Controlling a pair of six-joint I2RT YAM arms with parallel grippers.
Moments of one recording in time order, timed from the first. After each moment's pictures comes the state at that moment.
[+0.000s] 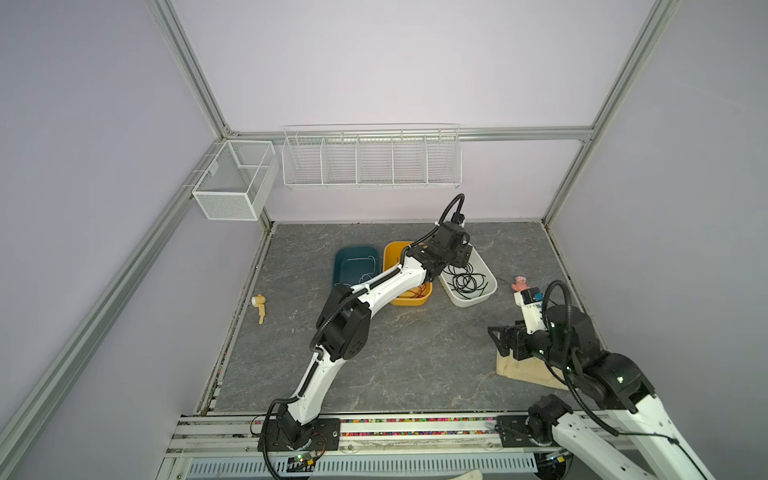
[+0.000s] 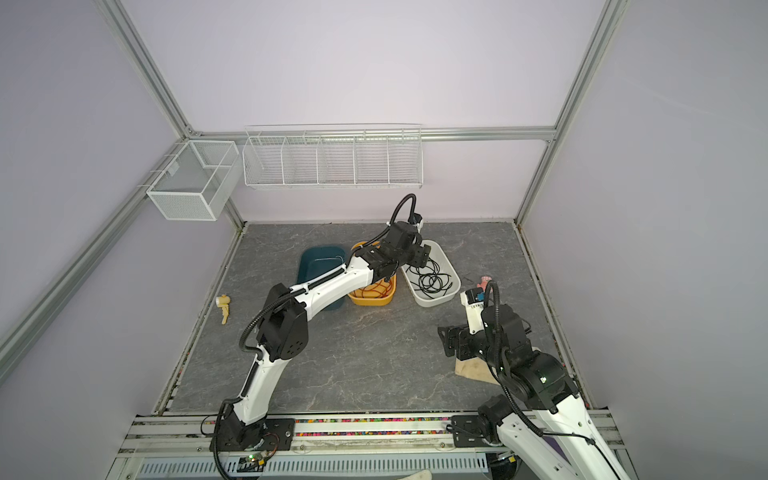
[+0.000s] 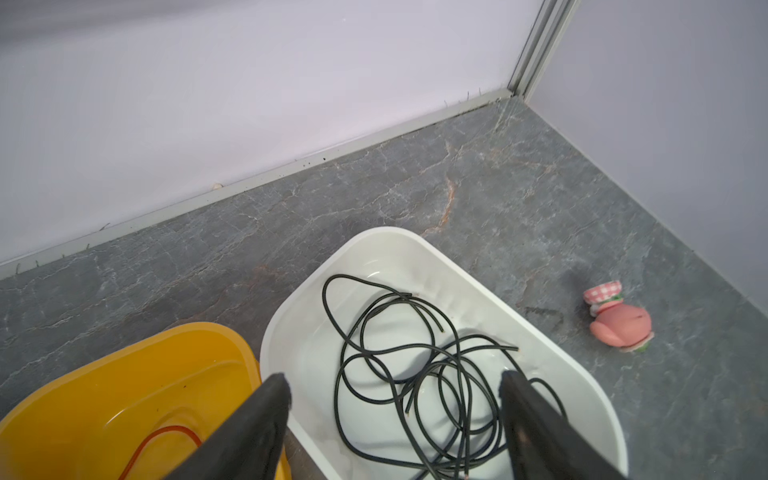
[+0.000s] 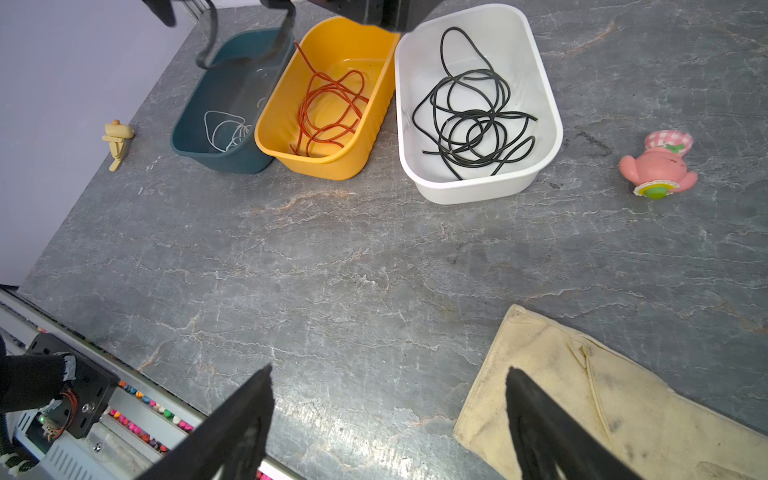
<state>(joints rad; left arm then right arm) -0.88 2.23 2.04 -0.33 -0.19 -0.18 0.49 0.58 0.82 -0.93 -0.03 0.29</state>
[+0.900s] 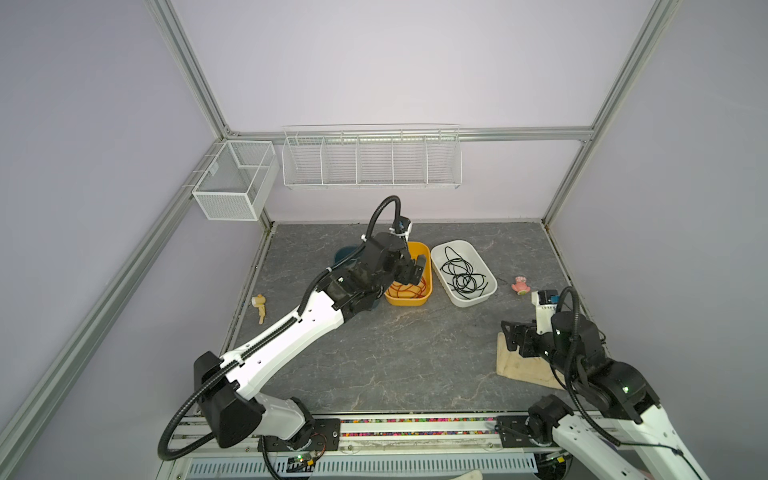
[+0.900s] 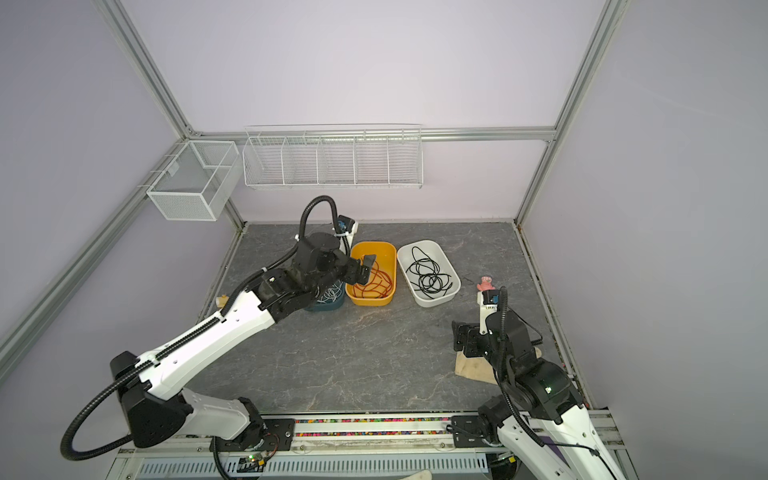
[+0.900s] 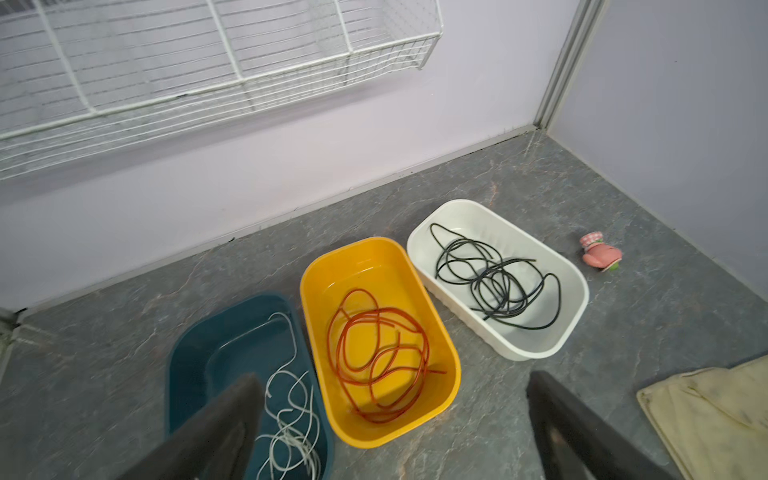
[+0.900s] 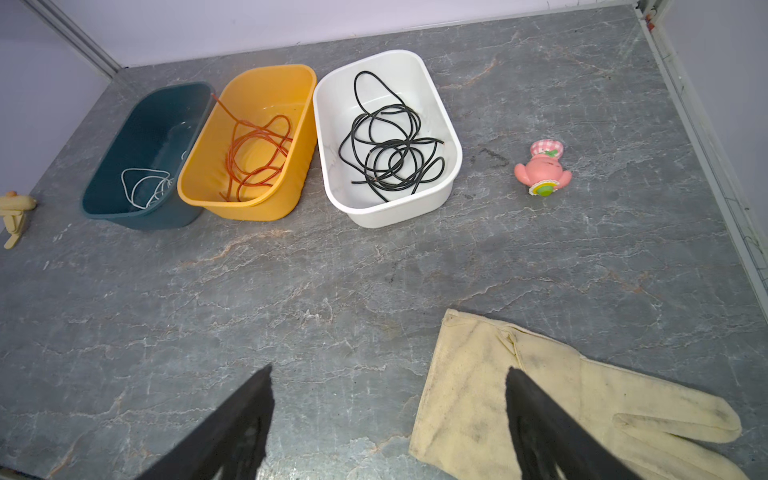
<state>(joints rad) -0.86 1.35 1.33 -0.45 -0.37 -0.14 0.49 0.51 0.79 -0.92 0.20 0.37</state>
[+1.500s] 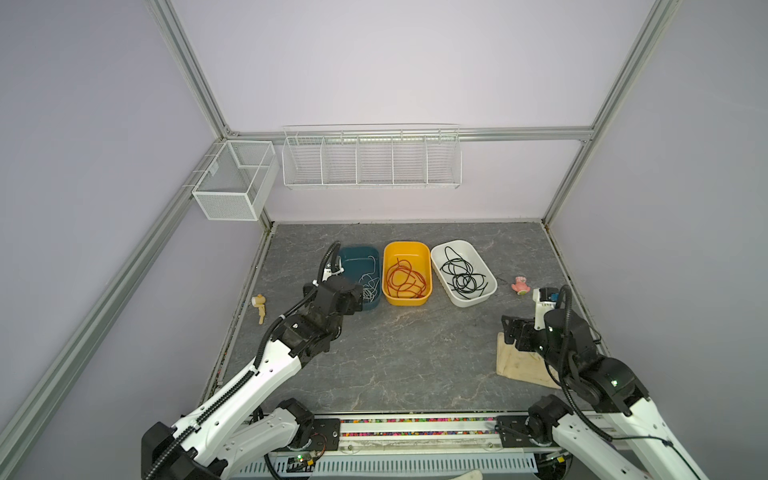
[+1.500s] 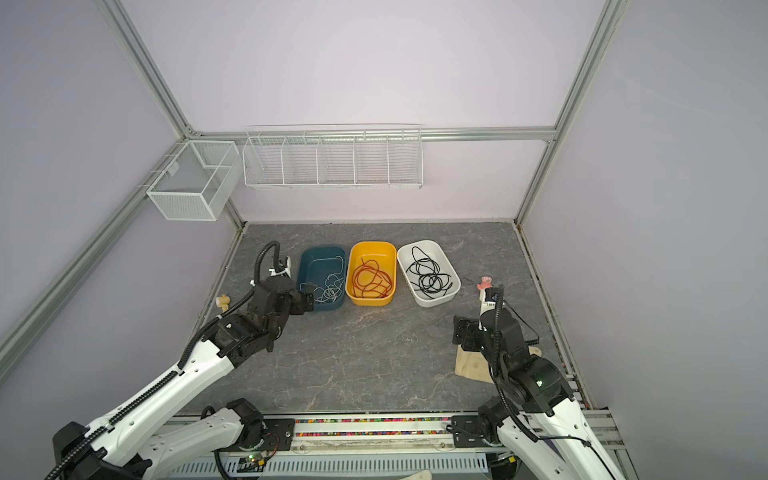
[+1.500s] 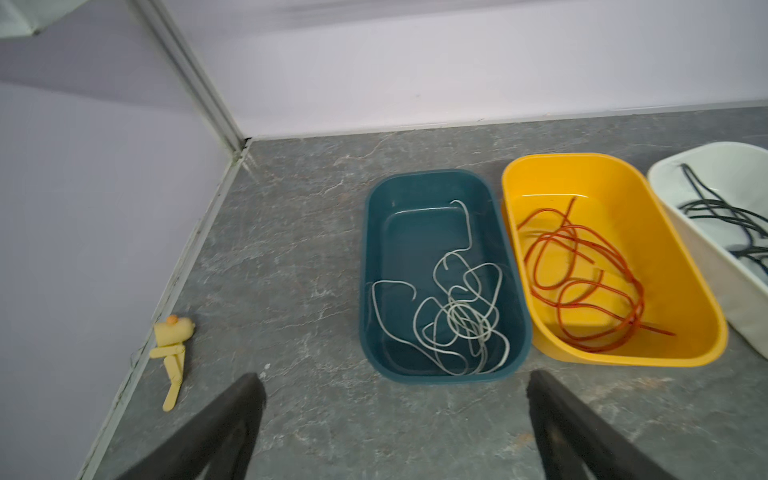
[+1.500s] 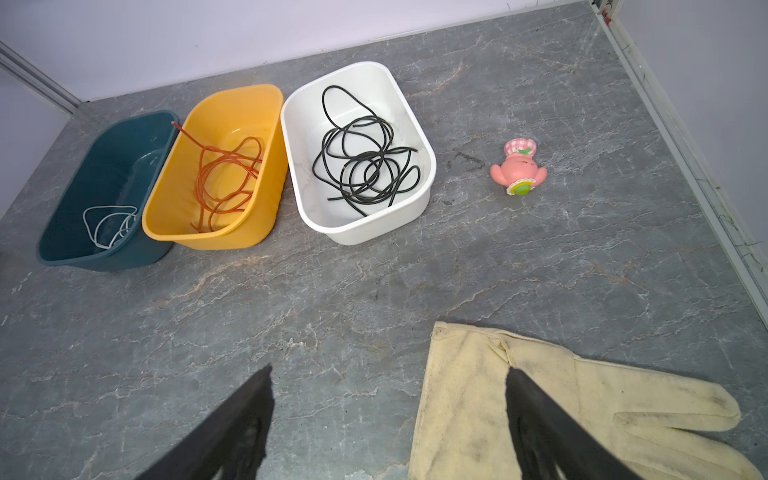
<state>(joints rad) -0.63 0.96 0.82 -0.47 -0.60 -0.30 0.49 0.54 0.75 -0.84 0.27 0.44</state>
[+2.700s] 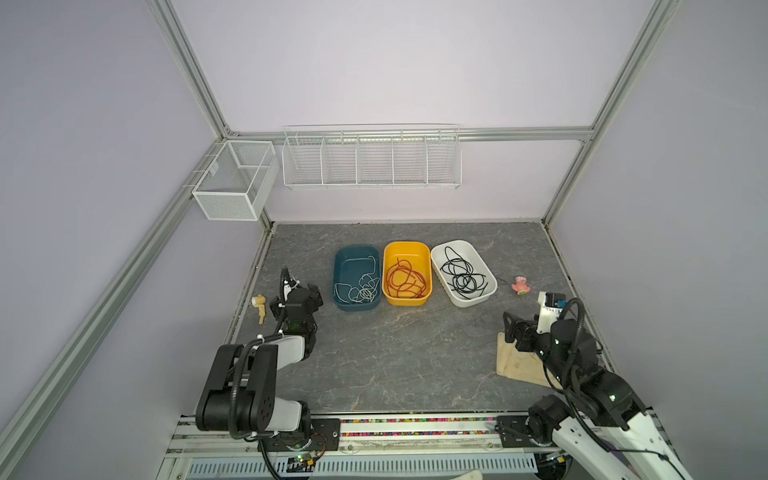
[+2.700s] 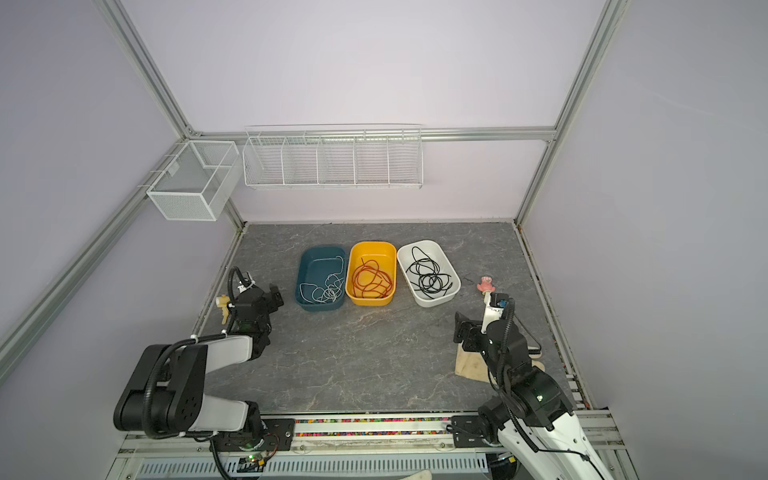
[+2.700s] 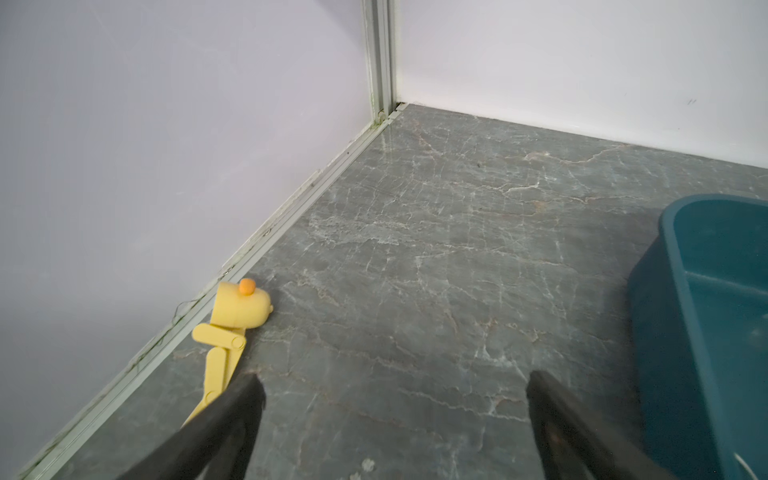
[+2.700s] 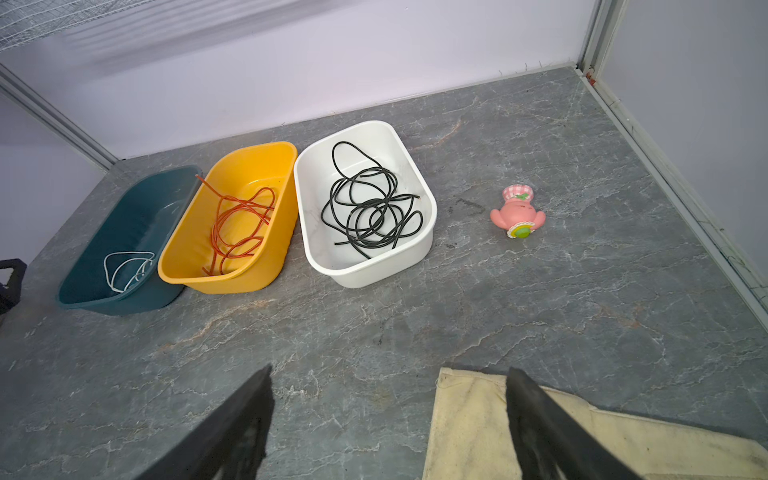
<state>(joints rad) -0.09 1.48 0.39 0.70 -0.45 -0.14 0.49 0.41 0.61 -0.67 0.31 0.40</state>
